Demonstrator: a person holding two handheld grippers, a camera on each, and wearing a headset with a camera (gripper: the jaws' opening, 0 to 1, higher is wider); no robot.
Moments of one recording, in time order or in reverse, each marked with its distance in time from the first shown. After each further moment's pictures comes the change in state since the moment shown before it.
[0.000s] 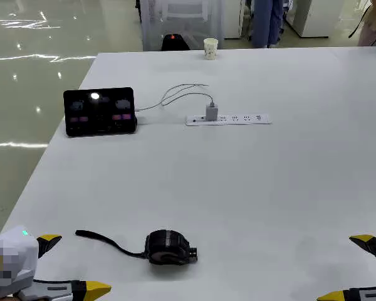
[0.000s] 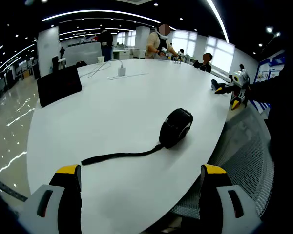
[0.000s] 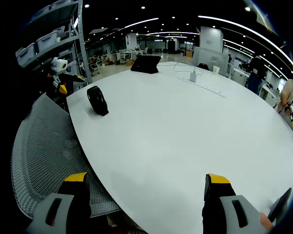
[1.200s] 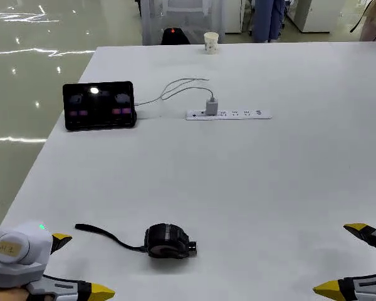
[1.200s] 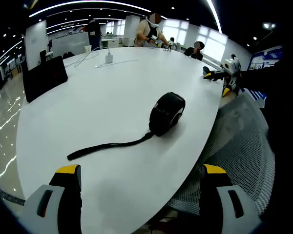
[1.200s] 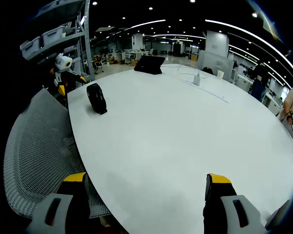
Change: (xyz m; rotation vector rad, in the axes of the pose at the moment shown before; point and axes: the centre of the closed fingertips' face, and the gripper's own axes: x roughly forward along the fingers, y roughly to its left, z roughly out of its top) left arm 0.015 -0.015 -0.018 0.045 0.118 -0.089; right arm 0.015 -0.009 0.007 -0.063 -0.012 0.010
